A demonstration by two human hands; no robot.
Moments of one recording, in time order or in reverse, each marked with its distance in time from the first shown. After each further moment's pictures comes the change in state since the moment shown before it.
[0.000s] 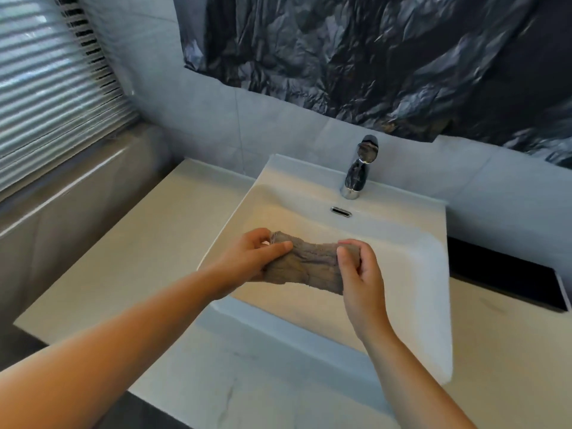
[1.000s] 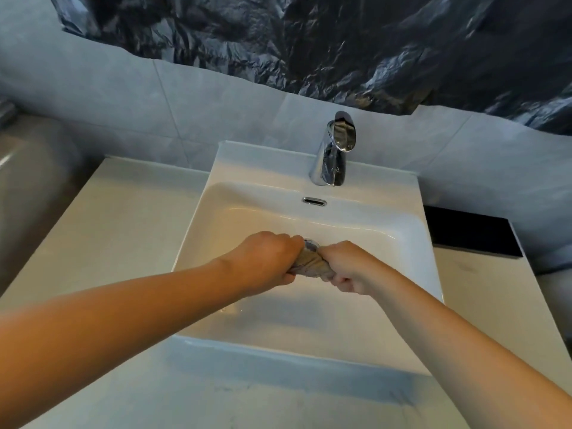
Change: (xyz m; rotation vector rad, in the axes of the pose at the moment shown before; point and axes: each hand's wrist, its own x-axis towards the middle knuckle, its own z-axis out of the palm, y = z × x) left_hand 0.101 0.011 0.018 1.432 -0.337 0.571; right_hand 0.095 0.011 0.012 -0.347 -0.269 0.759
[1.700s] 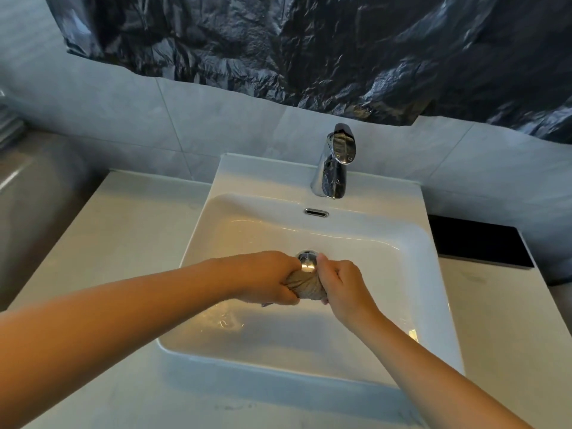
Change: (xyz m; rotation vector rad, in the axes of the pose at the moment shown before) left_hand 0.004 -0.004 -0.017 -0.433 -0.414 -0.055; right_hand 0.005 0.037 0.022 0.033 0.230 -0.533
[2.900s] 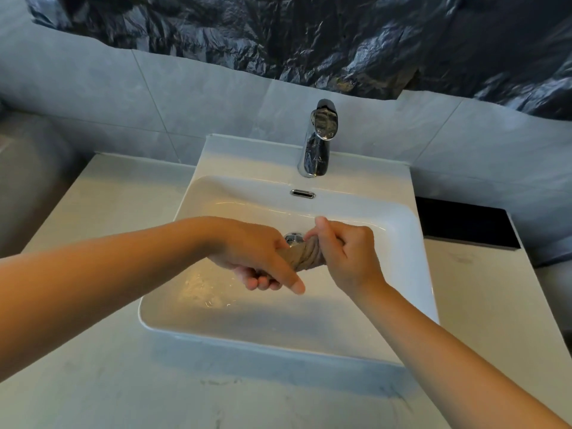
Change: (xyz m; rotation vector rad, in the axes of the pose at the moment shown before) left_hand 0.002 0.020 -0.022 -0.583 -0.448 -0.157; right_hand -0.005 -0.013 -0.035 -0.044 0.185 -0.492
